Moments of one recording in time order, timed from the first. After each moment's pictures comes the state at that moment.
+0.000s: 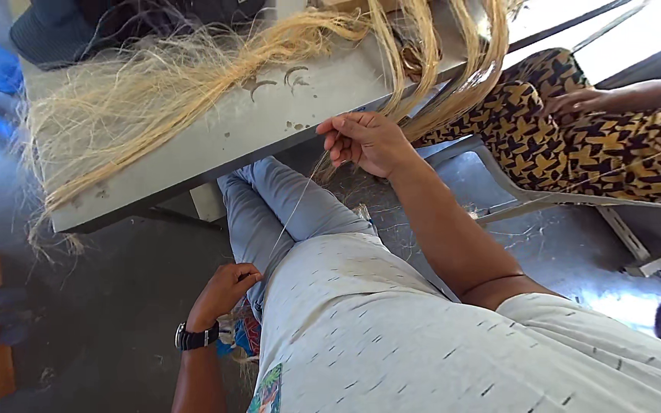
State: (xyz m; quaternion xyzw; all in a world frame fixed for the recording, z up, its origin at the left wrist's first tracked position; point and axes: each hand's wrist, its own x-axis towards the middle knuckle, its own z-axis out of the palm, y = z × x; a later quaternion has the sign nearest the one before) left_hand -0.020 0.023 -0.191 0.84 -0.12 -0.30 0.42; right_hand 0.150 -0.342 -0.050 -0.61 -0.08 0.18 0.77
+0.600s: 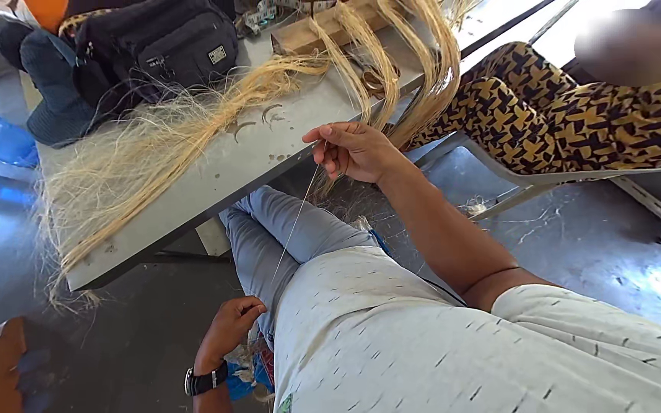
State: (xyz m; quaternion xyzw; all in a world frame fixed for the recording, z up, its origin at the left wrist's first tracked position) left_hand -0.022 0.029 -0.186 0.83 -0.09 -0.32 0.45; right_hand 0.152 -0.361 -0.032 -0.53 -0.13 0.18 0.82
